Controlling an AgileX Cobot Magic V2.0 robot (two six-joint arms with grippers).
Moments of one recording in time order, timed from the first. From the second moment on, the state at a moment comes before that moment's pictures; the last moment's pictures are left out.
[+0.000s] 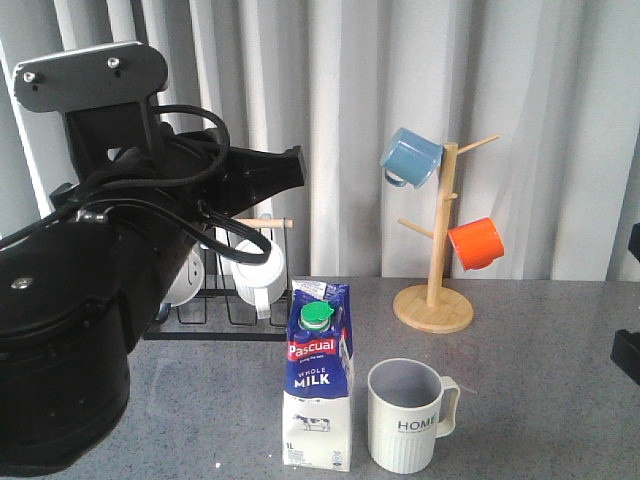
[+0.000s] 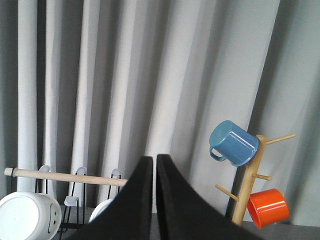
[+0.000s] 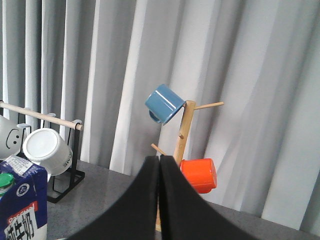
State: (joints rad) left arm -0.85 1.48 -1.41 -1.45 -0.77 1.30; right arm 0.21 0.85 -0.80 -0.03 -0.04 -0.11
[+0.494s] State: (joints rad) left arm -0.85 1.48 -1.41 -1.45 -0.77 1.30; right arm 0.21 0.85 -0.80 -0.03 -0.04 -0.11
